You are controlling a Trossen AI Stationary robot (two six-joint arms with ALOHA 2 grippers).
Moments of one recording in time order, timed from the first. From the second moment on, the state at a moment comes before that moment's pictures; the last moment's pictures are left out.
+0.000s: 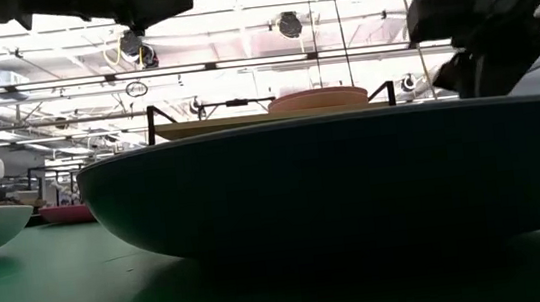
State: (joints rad) left arm 0.10 0.97 0.60 0.35 -0.08 0.21; right arm 0.21 1.19 0.68 -0.58 -0.05 0.39
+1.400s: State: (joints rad) left arm 0.08 0.97 0.60 0.24 -0.17 0.20; right arm 0.40 1.50 0.74 -0.75 0.08 0.74
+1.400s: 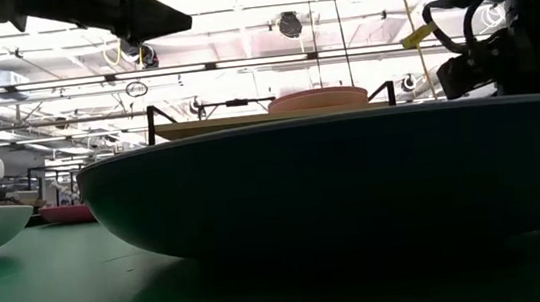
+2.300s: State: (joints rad) left arm 0.08 0.97 0.60 0.24 -0.17 0.21; right arm 0.36 1.32 0.97 -0.70 0.23 0.49
